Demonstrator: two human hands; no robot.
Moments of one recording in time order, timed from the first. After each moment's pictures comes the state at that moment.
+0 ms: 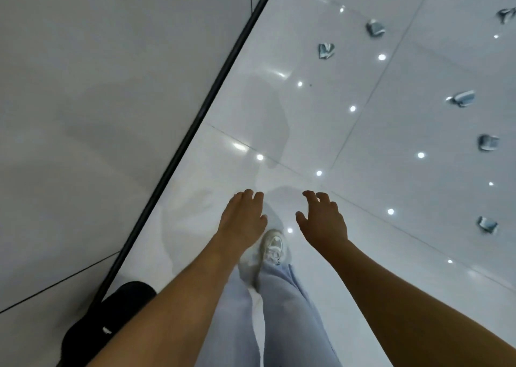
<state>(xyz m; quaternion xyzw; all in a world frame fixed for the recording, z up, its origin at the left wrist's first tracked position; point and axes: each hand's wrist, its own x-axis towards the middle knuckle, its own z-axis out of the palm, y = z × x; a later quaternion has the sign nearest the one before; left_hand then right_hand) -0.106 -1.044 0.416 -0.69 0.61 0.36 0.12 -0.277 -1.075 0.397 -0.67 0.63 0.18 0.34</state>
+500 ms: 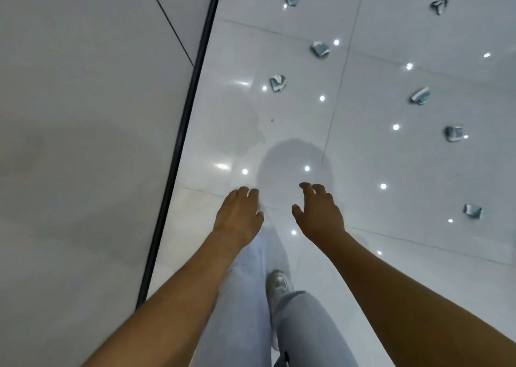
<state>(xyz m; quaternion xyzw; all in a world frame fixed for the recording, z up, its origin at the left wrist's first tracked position) -0.104 -1.281 0.400 -0.62 0.68 0.37 0.14 -0.278 -1.277 0.392 -0.60 0.71 0.14 0.34</state>
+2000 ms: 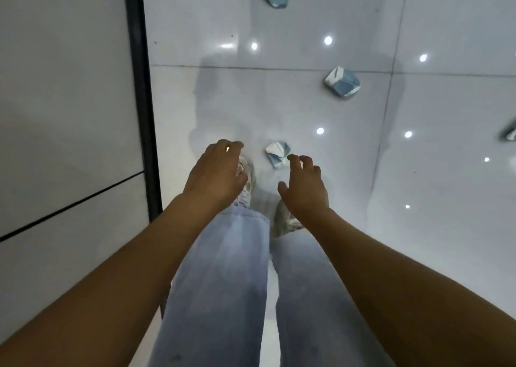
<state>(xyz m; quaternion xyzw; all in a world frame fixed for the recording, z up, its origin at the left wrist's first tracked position) -0.120 -1.835 0.121 -0.57 0.70 0.38 0.20 -0.278 -1.754 0.057 -0.49 0.75 0.11 0.42</state>
